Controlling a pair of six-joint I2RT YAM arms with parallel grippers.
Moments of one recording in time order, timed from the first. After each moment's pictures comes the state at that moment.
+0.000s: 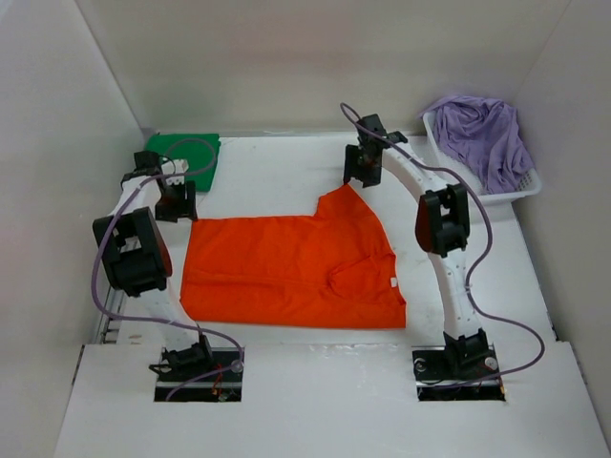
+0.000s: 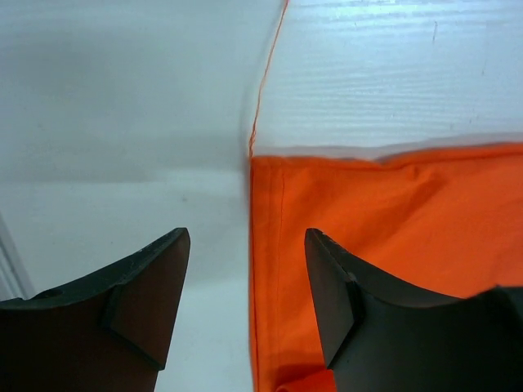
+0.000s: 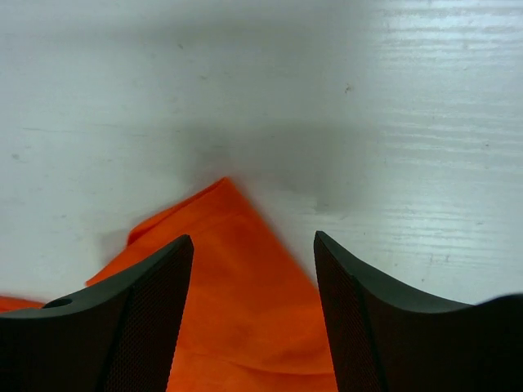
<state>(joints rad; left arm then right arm) 0.28 1.87 1.37 -0.67 0.22 0.21 0.34 2.42 2.22 -0.84 -0.02 0.42</state>
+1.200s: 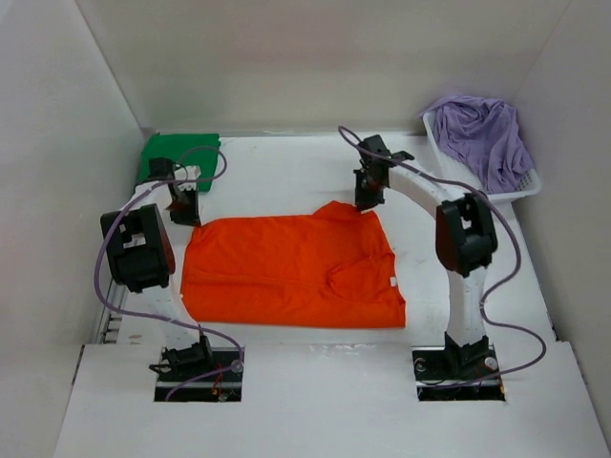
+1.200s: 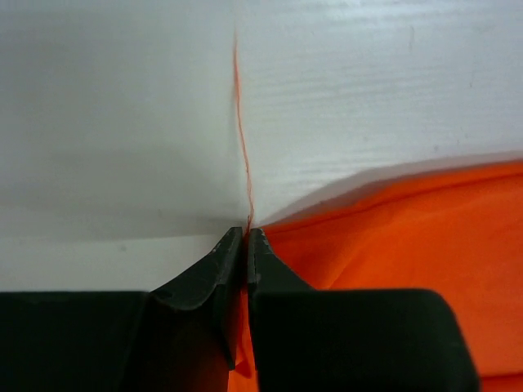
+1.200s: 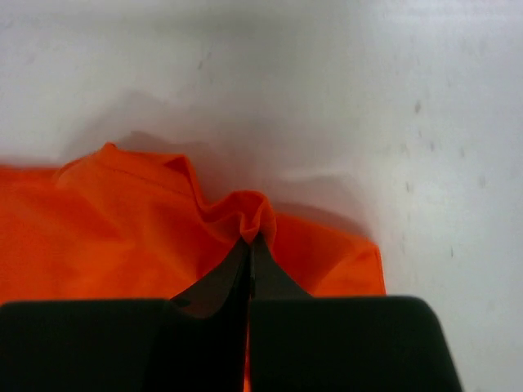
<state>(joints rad) 0.23 1.93 1.31 -0.56 0.24 0.18 0.40 2.15 1.76 -0.75 -0.03 0.42</state>
